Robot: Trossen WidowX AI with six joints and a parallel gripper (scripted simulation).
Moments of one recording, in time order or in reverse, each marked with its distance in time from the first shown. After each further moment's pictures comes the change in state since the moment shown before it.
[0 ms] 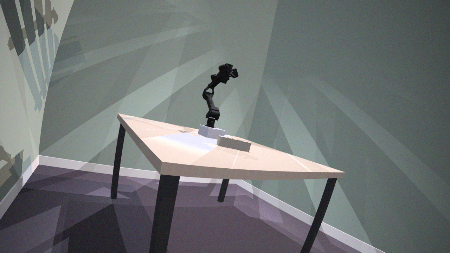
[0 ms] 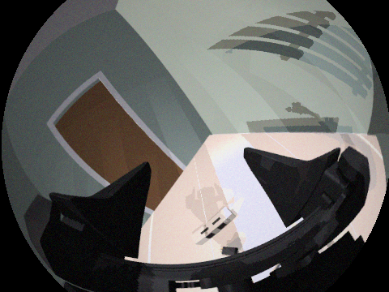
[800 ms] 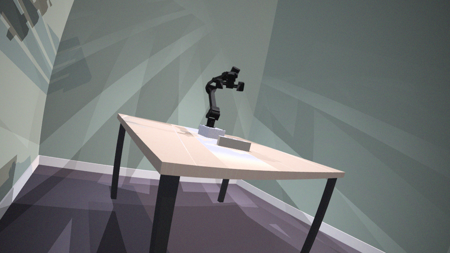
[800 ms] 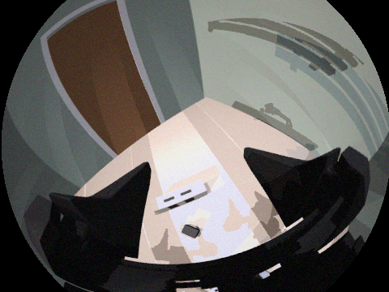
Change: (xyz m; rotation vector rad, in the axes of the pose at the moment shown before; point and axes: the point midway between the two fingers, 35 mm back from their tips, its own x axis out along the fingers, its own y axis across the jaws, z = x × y) arm 0.056 0.017 -0.090 -0.407 0.371 0.002
